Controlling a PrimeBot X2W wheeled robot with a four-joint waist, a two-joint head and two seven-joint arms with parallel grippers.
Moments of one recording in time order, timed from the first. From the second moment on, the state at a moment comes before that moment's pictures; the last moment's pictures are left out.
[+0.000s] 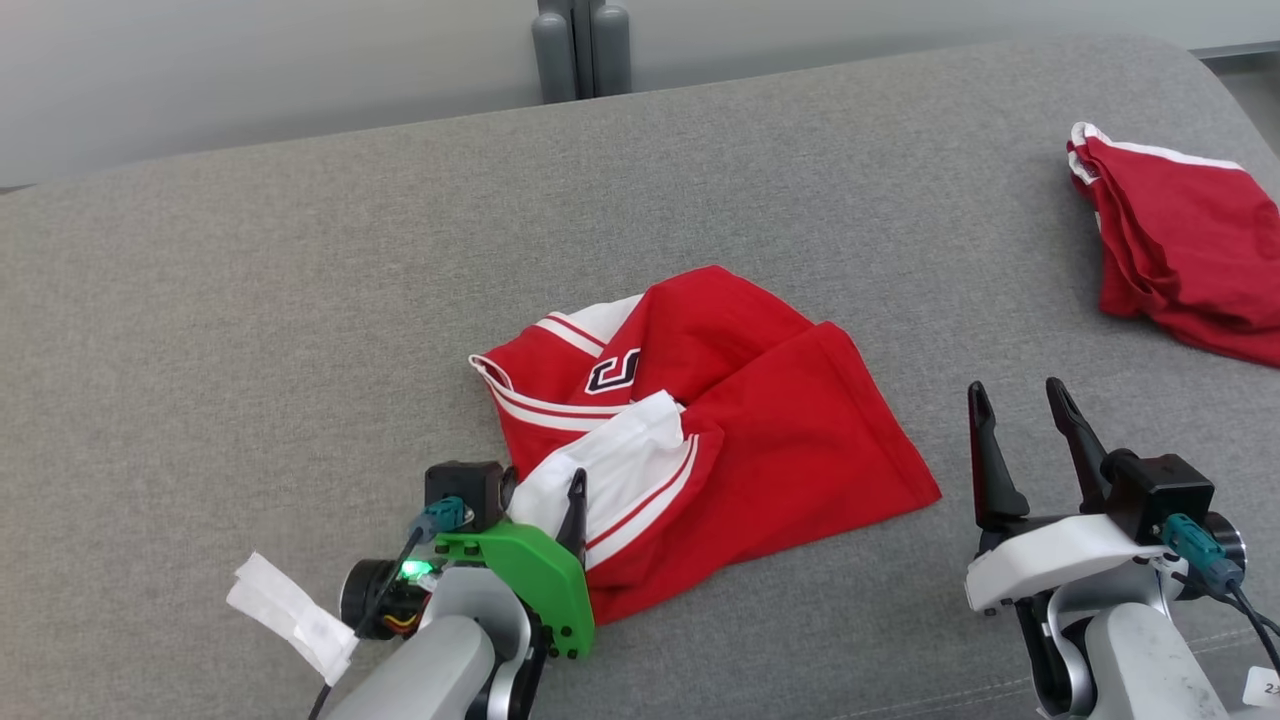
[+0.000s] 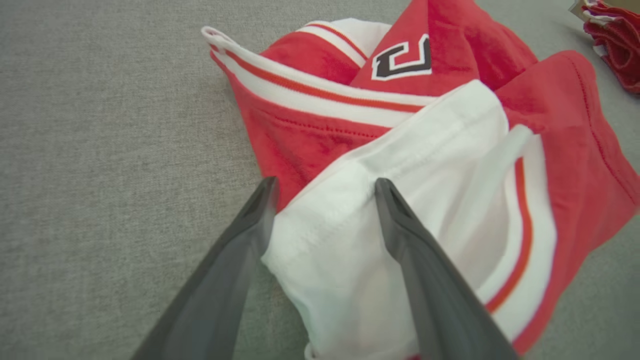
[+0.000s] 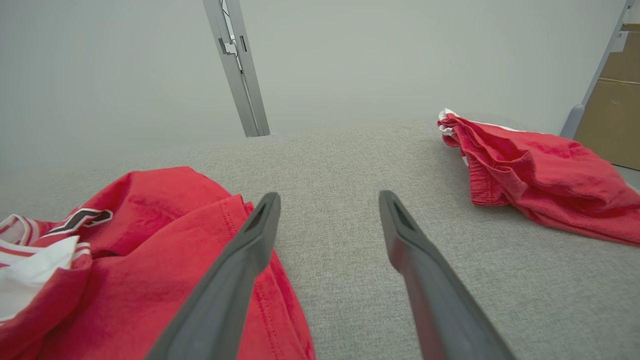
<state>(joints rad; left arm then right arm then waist) -0.43 0.18 -0.83 0.50 -0.80 0.29 -0.07 -0.13 -0.05 -0.03 0.24 0.14 0.13 -0.23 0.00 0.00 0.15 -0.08</state>
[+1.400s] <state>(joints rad) -0.11 0.29 -0.65 0.26 -0.90 0.47 -0.22 -0.07 -0.05 -0.08 0.24 0.12 0.13 -0.22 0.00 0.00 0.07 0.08</state>
